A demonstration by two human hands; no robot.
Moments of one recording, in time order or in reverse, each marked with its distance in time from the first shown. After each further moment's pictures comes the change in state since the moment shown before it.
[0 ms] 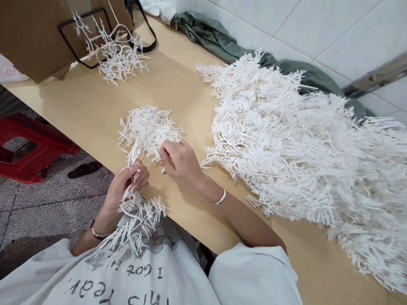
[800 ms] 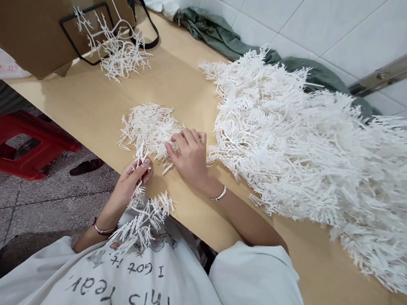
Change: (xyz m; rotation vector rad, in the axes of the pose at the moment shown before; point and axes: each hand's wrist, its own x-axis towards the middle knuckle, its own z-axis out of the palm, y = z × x) left_hand 0.006 -0.007 -0.001 0.218 0.049 0.039; right_hand -0.001 0.017 0.007 -0.413 0.295 -0.022
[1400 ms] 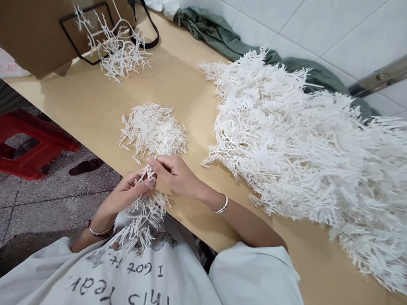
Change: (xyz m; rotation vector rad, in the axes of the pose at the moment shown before) left_hand -0.010 0.005 -0.016 0.201 -0.344 0.037; right_hand 0.000 -0.035 -0.023 0.988 -0.536 0.252
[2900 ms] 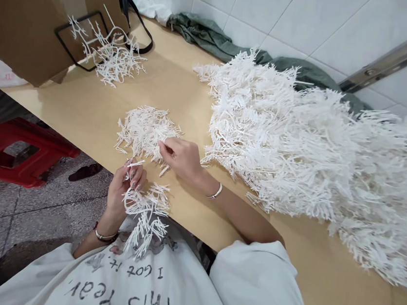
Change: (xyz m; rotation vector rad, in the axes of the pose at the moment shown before) left_hand 0.012 0.003 0.018 -0.633 0.390 0.020; right_hand 0.016 0.021 -0.016 -0.632 0.431 -0.149
